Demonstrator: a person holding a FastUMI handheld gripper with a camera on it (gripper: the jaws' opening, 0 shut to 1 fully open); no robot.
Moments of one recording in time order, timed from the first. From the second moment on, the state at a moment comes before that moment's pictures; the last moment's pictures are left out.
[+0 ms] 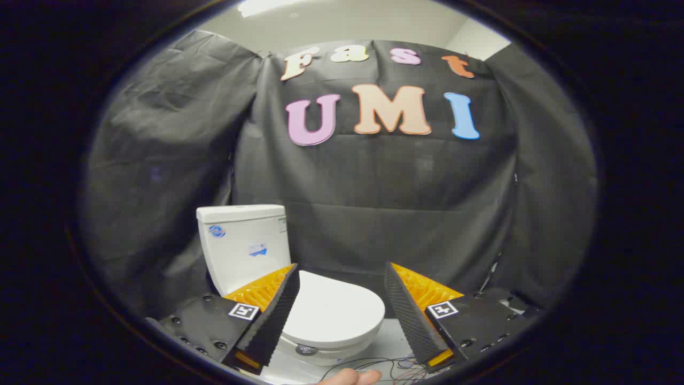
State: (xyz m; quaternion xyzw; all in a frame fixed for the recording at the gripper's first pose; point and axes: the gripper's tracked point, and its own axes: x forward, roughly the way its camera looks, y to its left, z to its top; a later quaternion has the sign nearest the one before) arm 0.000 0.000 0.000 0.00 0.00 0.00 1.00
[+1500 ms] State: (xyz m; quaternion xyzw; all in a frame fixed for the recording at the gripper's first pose) arm 0.014 0.021 -0.113 0.21 0.05 -0.07 0.97
